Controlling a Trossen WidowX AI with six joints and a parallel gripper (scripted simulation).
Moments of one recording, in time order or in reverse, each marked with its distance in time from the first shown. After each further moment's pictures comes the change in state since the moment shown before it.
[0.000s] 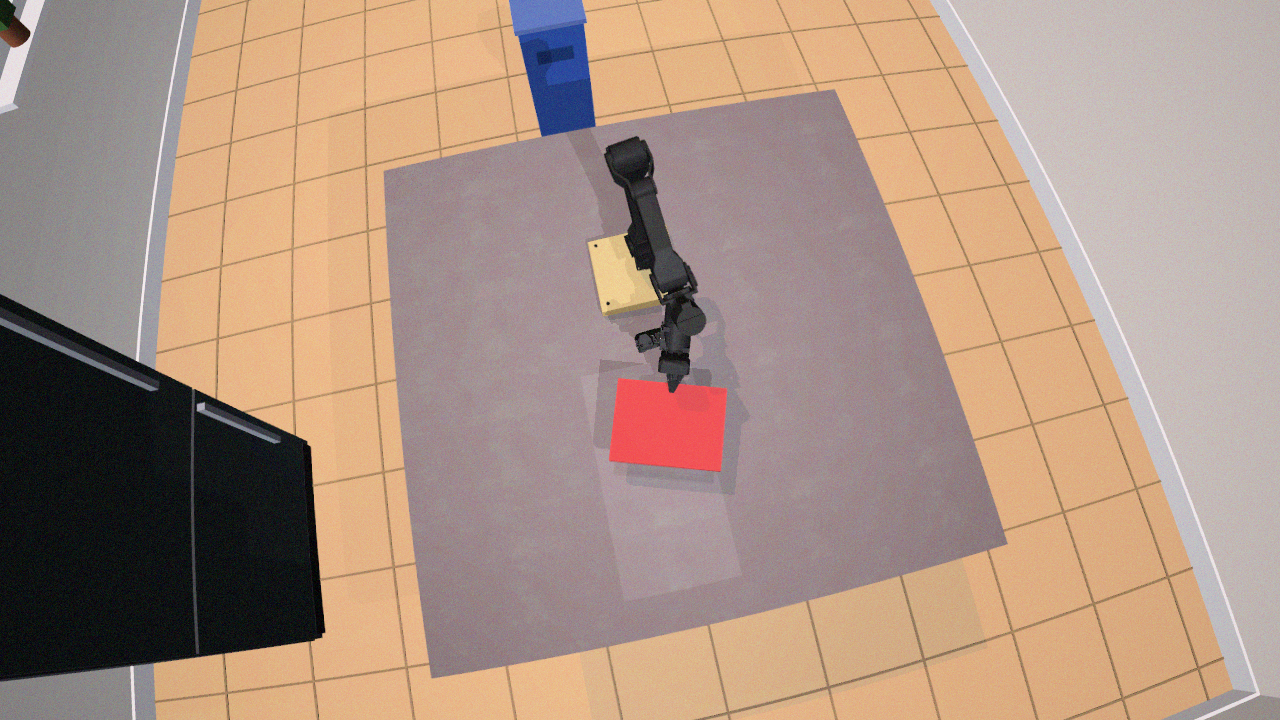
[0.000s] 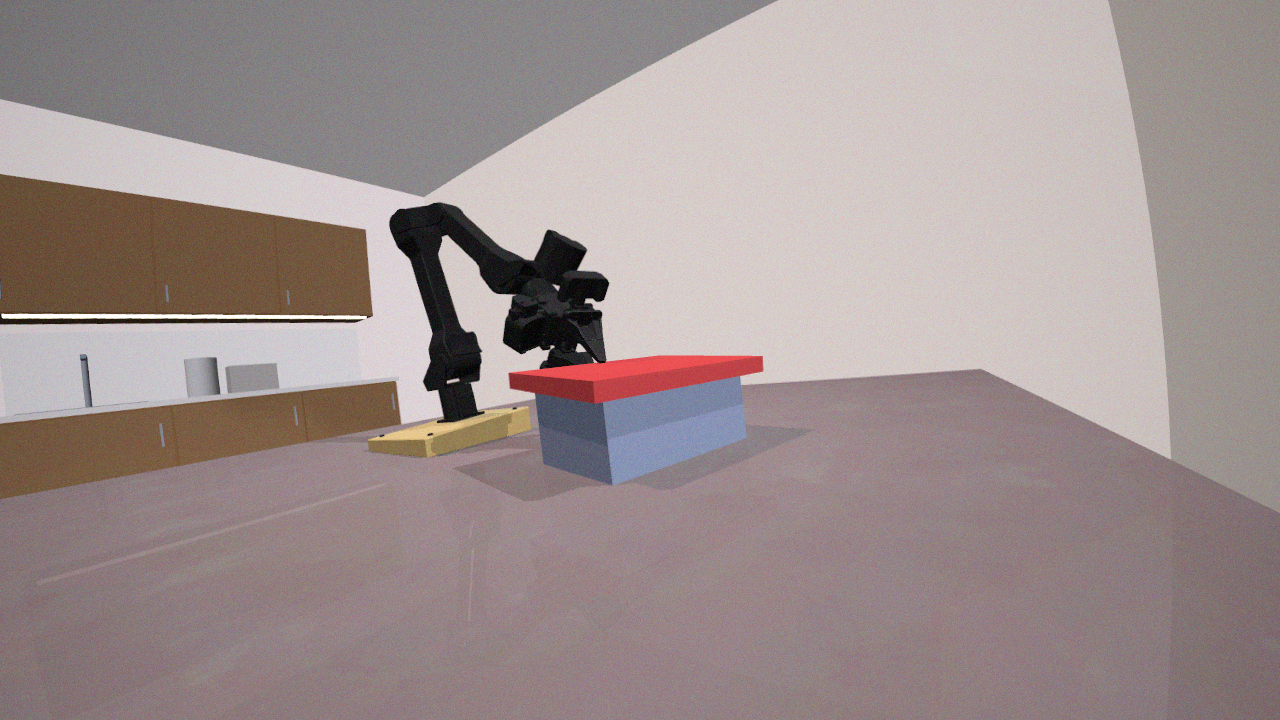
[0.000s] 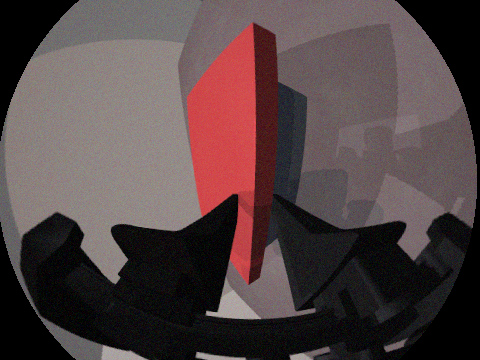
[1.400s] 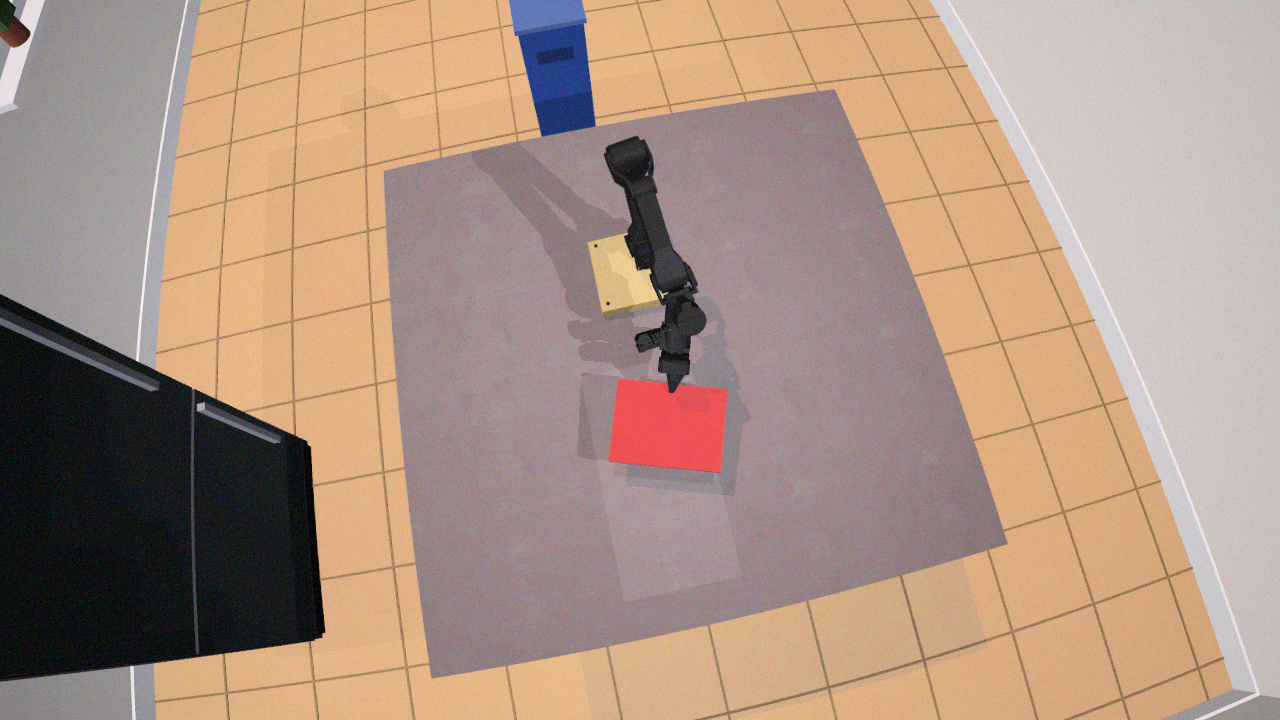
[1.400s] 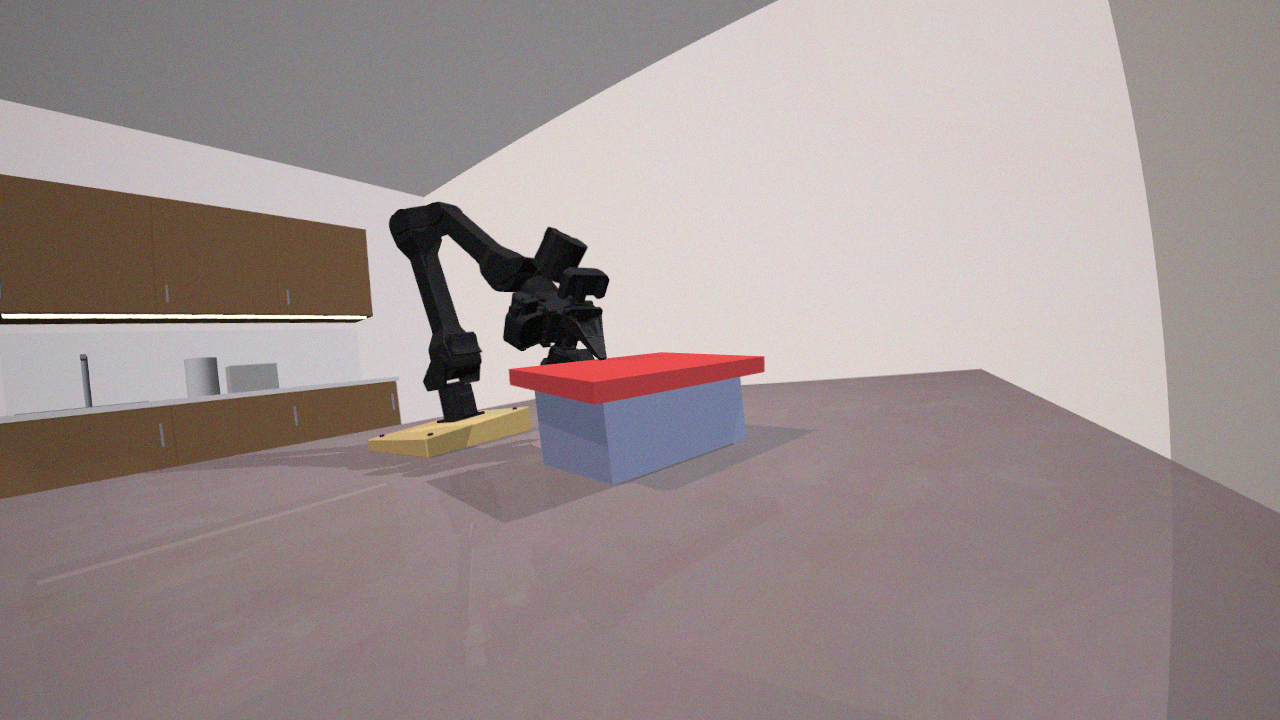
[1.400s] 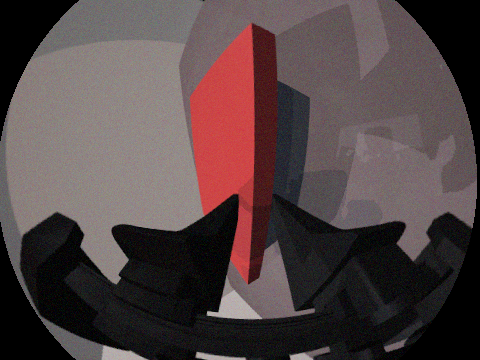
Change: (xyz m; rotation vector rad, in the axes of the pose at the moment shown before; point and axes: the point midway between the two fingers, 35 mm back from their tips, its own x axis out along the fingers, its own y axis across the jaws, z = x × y) arm -0.001 0.004 0.000 0.002 -0.003 0.001
